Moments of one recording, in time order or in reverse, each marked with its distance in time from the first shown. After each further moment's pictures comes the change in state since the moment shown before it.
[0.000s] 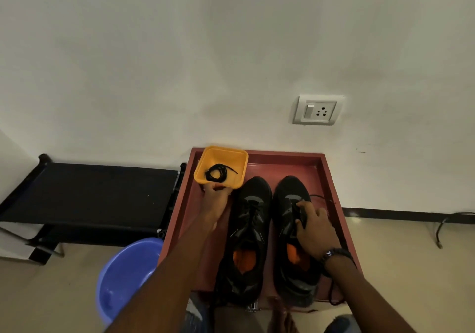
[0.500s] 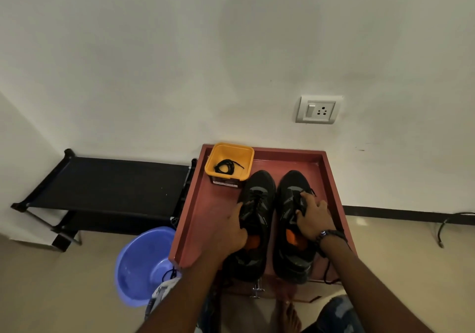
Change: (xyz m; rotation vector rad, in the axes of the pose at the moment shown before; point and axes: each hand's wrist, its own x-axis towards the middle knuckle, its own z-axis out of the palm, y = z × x) left_hand -0.121 -0.024 -0.014 0.734 -0.265 0.282; right_hand -0.015 -0.011 -0.009 0.026 -0.049 0.058
